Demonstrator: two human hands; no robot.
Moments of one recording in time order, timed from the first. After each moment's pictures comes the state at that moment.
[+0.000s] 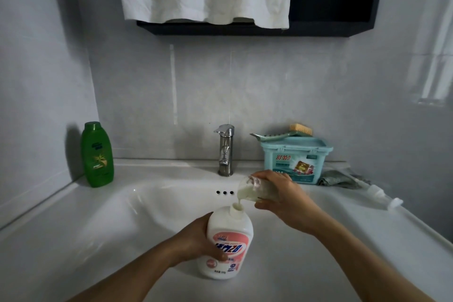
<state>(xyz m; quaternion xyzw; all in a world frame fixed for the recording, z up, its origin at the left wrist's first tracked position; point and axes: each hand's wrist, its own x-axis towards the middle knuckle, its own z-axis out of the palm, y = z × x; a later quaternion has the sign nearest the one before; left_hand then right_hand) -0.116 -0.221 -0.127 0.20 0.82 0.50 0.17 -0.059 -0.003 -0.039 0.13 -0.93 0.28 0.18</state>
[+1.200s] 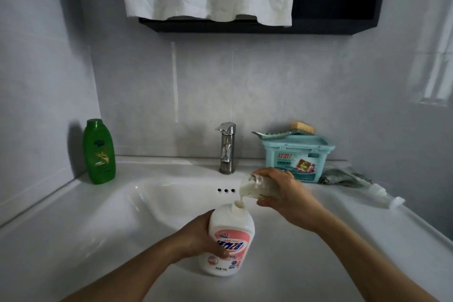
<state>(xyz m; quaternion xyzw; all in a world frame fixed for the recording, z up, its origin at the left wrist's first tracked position) -0.114 -0.221 -0.125 0.20 0.83 0.50 0.17 -0.061 0.000 -0.040 0.14 -0.93 0.28 0.18</state>
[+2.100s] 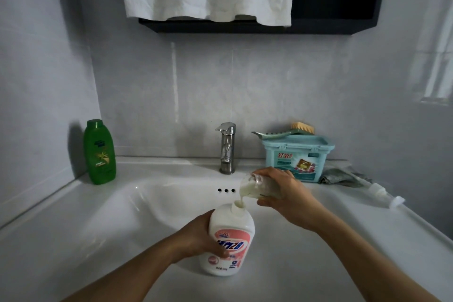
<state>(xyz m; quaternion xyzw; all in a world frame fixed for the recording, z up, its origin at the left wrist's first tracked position) -0.115 -0.221 -0.126 0.20 0.83 0.50 0.17 -0.060 -0.001 -0.038 0.14 -0.93 0.28 0.18</state>
